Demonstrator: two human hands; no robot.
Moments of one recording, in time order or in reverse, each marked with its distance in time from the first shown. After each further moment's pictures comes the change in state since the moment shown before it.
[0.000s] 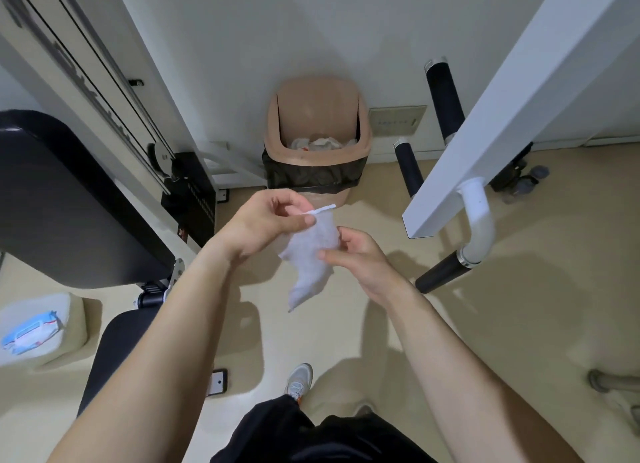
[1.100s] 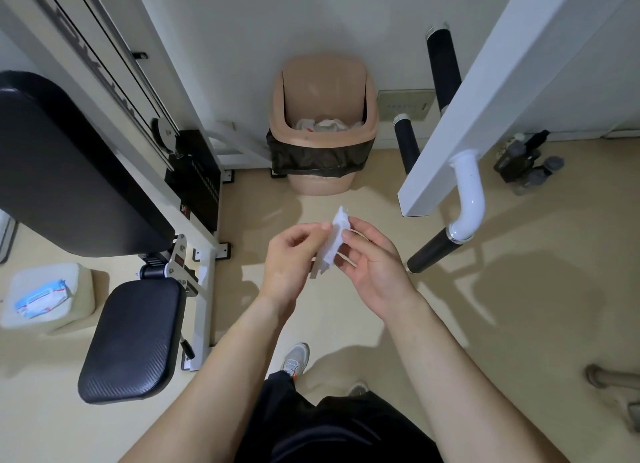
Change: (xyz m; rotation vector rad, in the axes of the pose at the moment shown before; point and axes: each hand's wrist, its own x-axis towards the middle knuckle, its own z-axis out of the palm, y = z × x) left_hand -0.055 -0.024 0.120 -0.372 0.429 -0.205; right_hand -0.057 0.004 -0.009 0.581 0.179 0.148
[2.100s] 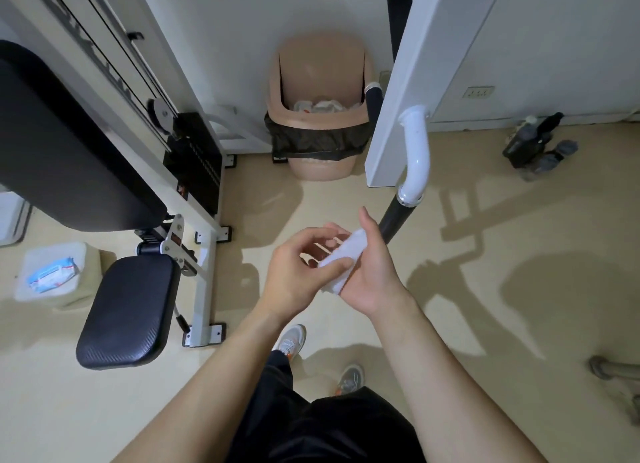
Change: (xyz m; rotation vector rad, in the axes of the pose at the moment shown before) left_hand -0.044 -0.053 0.044 0.393 -0.025 0.282; right_hand -0.021 0.012 -0.054 0.321 -0.129 0.351
